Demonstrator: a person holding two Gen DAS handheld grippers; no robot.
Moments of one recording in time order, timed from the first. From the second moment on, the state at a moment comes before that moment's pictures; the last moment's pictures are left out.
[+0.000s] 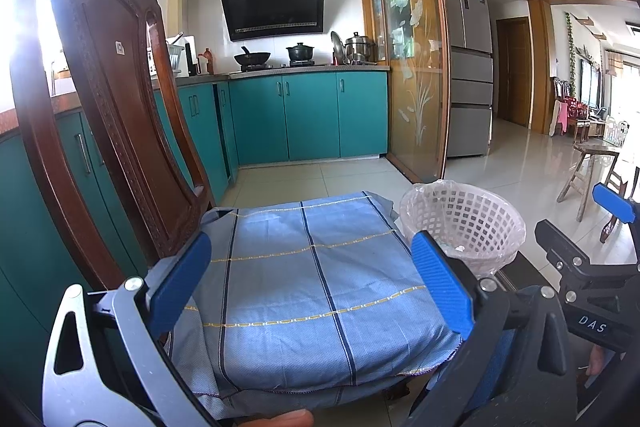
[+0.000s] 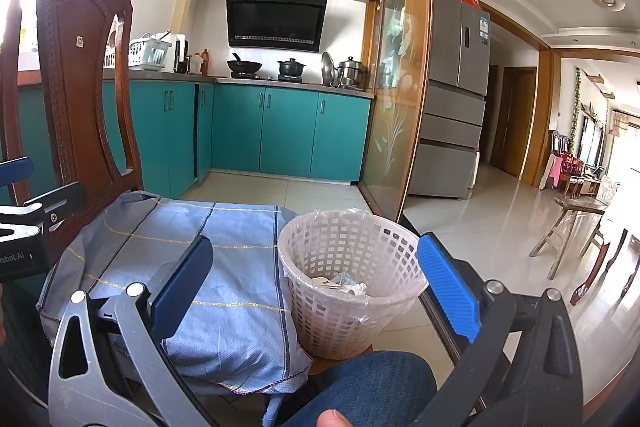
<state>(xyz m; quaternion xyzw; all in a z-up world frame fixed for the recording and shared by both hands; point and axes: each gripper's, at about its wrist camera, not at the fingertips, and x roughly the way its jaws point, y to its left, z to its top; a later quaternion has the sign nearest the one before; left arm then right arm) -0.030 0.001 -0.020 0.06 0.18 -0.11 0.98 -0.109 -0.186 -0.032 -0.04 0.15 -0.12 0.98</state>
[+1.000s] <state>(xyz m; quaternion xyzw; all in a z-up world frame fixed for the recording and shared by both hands) -0.016 -0.002 -0.033 0.05 0.20 -0.11 0.97 -0.084 -0.185 -0.045 -0.04 0.19 -0.11 0.98</state>
